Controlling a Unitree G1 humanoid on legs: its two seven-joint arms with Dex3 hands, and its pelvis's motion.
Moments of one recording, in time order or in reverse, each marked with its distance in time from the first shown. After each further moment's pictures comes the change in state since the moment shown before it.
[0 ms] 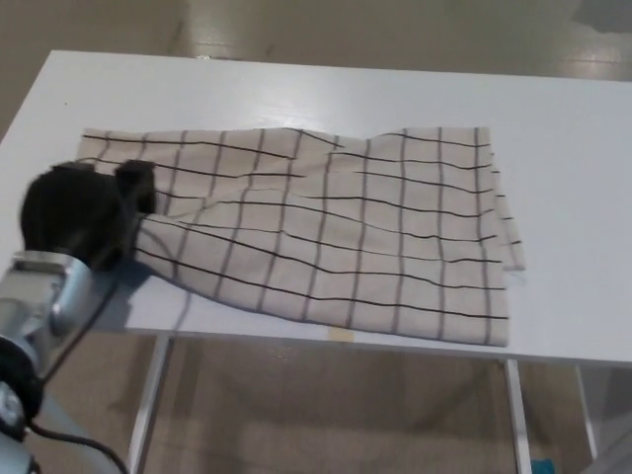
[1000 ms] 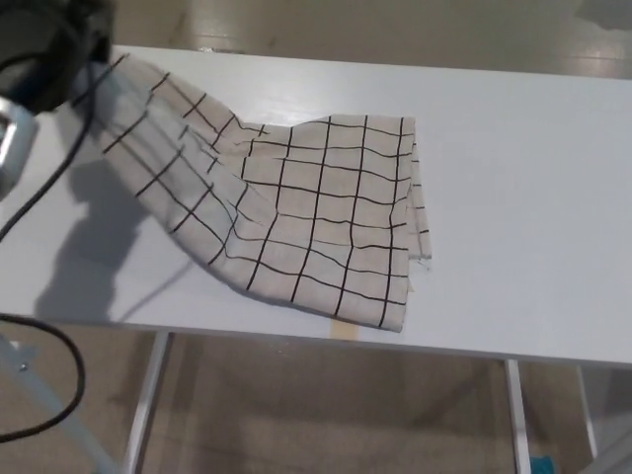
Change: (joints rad) left_arm -0.273 0.123 -0.101 -0.123 0.083 -0.002 0.105; right_arm -0.003 -0.025 0.004 0.000 -0.023 0.009 -0.010
